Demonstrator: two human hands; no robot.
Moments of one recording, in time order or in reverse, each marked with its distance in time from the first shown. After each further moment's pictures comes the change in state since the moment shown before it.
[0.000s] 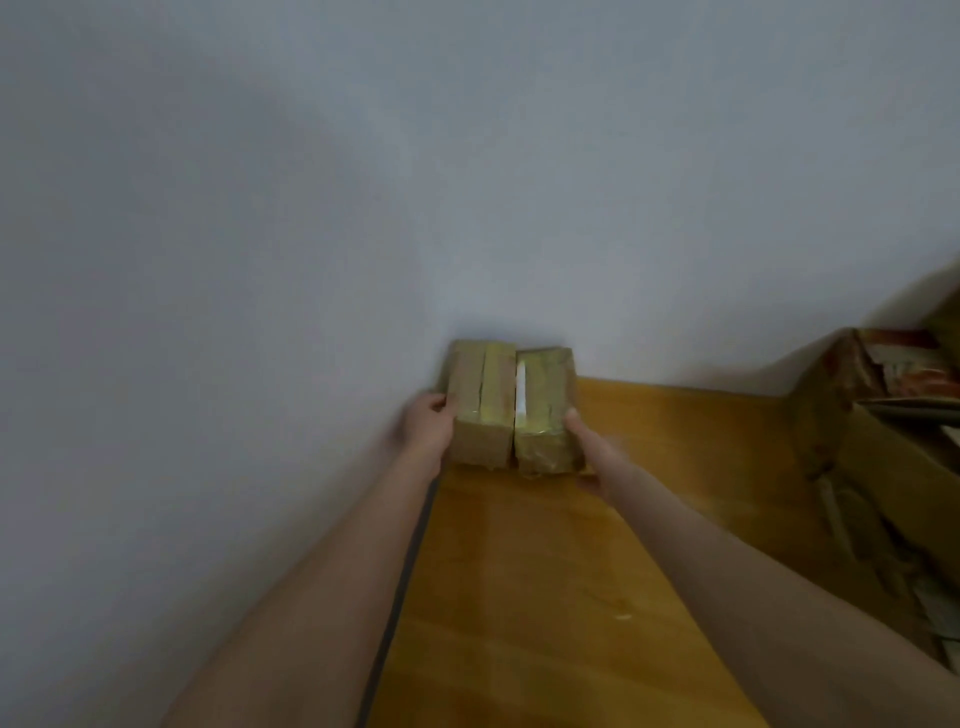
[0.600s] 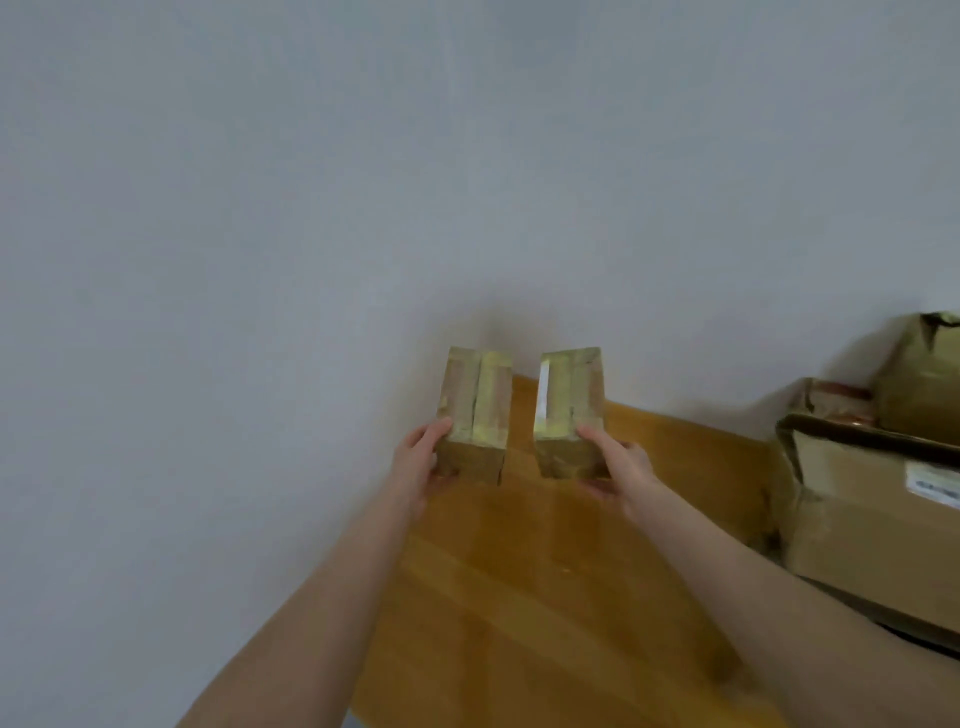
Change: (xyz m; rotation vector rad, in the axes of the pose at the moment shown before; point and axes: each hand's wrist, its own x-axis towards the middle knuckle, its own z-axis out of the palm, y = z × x) left_hand -0.196 -0.018 -0.019 -0.613 0.115 -0.064; right_hand -0.099 0.005 -0.093 0.024 -0.209 -0.171
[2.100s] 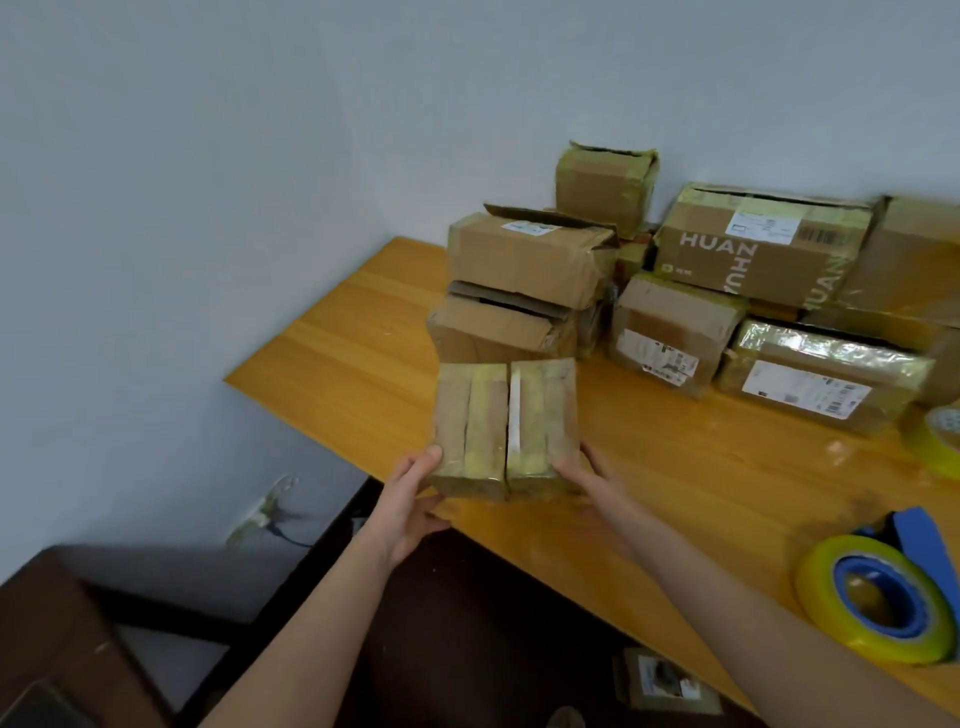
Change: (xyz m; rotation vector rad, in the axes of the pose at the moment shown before) left_hand -0.473 -0.301 0.157 0.016 -0.117 -0.201; right_hand -0.301 0.168 -0.452 -0.316 -0.283 0.077
